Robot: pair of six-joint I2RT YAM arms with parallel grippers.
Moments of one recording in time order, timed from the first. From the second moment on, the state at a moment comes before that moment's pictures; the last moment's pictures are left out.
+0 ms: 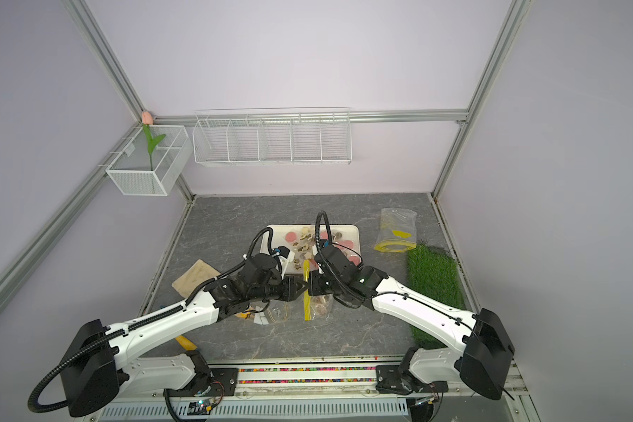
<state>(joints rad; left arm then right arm) -0.89 1.24 0.78 -0.19 0.22 -0.69 0.92 1.30 1.00 -0.49 -0.04 0.70</state>
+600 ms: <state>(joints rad) -0.86 1.22 0.73 -0.10 0.27 -0.77 0.91 1.30 1.00 -0.49 -0.04 0.70</state>
